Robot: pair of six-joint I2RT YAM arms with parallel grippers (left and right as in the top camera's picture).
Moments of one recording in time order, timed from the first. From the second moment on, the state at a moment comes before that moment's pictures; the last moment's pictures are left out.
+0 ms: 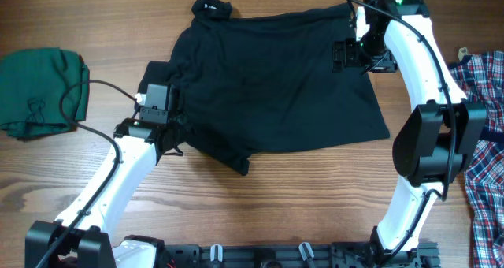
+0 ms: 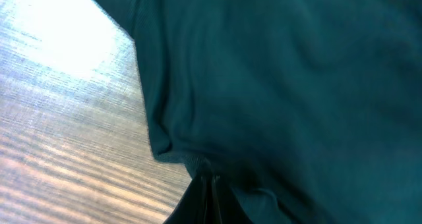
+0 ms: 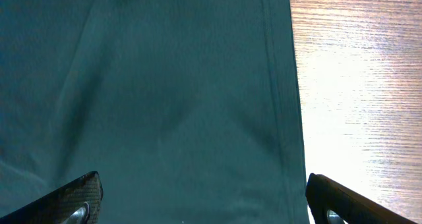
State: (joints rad) left arm -0.19 1.40 0.80 -0.57 -0.06 -0.67; right arm 0.06 2.11 1.87 -1.22 -0.01 0.07
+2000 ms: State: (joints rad) left arm -0.19 1.57 0.70 -0.39 0.17 -0.32; right arm 0.06 2.11 1.87 -1.21 -0.01 0.07
